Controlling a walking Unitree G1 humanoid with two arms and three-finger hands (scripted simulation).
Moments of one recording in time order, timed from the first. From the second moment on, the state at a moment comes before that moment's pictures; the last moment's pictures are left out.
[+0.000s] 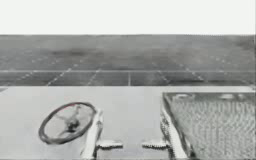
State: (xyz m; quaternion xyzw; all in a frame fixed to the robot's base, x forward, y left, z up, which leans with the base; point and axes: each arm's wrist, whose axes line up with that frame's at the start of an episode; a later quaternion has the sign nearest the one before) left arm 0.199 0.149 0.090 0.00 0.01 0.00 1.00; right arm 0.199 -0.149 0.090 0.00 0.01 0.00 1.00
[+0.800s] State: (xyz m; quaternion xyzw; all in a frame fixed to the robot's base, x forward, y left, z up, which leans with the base) left arm 0.328 0.227 0.108 0.54 0.06 -0.02 0.84; right arm 0.193 -0.127 0.082 -0.06 -0.16 -0.05 0.98
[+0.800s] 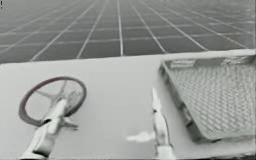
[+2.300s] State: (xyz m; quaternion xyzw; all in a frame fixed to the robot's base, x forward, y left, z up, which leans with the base) left arm 0.225 0.171 0.189 -0.46 0.03 -0.08 0.88; right arm 0.278 0.039 0.089 0.25 0.03 -0.16 0.95
